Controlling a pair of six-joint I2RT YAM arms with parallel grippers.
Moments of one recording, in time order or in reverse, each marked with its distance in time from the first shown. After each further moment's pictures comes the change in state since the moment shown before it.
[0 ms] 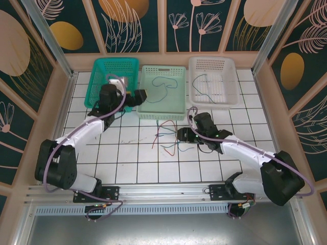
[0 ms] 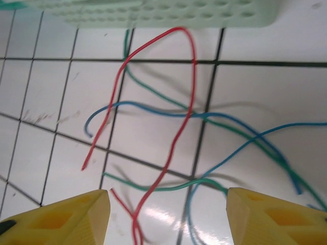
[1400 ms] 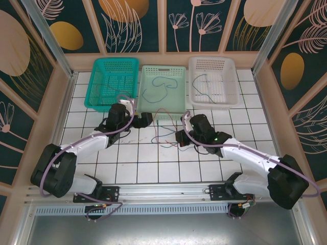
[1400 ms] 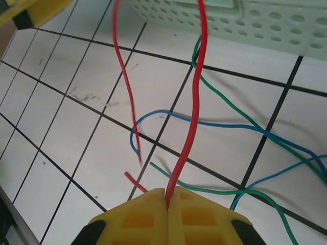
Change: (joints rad) left arm -0.121 -0.056 -0.194 0.067 0.005 -0.025; right arm 0.091 -0.081 0.016 0.017 0.005 -0.129
